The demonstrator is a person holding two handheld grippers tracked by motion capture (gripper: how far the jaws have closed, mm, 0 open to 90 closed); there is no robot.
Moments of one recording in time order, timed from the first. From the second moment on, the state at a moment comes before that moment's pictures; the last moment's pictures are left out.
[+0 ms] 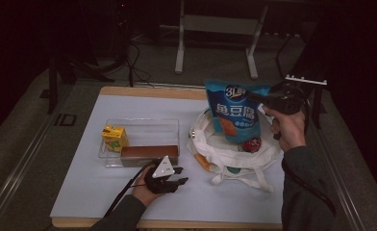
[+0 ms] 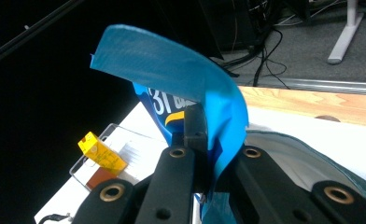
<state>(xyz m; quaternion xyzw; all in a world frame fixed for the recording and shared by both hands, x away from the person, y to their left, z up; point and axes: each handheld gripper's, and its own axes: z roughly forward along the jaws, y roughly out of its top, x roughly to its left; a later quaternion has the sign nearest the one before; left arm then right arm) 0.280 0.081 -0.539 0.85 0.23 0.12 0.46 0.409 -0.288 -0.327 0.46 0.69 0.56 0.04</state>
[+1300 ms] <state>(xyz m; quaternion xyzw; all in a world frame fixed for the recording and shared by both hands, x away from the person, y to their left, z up) 0.279 0.079 -0.539 0.85 0.22 0.12 0.46 0.386 -0.257 -0.303 0.43 0.70 0.58 0.00</state>
